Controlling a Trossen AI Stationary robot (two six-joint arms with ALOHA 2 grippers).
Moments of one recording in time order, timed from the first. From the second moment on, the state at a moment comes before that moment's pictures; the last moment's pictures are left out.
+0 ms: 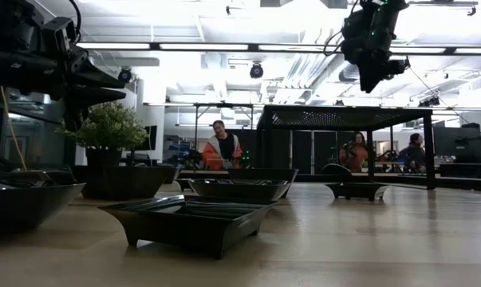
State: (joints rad) left arm 0.22 0.11 0.01 0.02 0.01 -0.72; right arm -1.08 1.52 1.62 -1.41 -0.16 -0.02
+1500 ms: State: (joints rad) left arm 0.22 0.11 0.01 0.02 0.01 -0.72; right arm 0.09 0.98 0.81 -0.95 -0.18 0.80
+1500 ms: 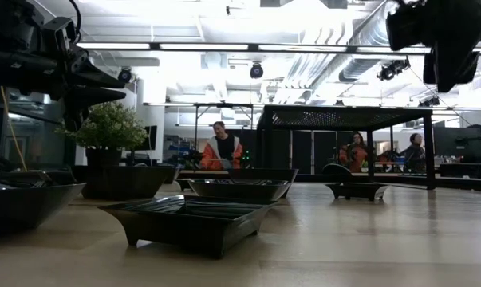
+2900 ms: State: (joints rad) left arm 0.22 0.11 0.01 0.02 0.01 -0.72; right arm 0.04 1.62 0.87 -0.60 -0.10 0.78
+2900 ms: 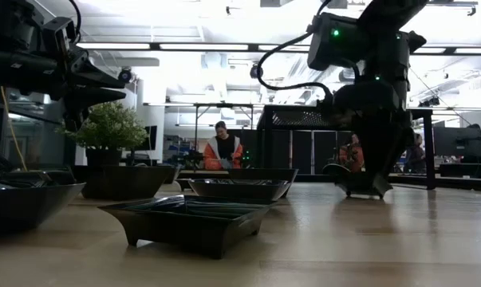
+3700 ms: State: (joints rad) left arm 0.22 0.11 0.01 0.02 0.01 -0.72; right arm 0.04 1.61 0.92 -0.68 -0.10 0.75
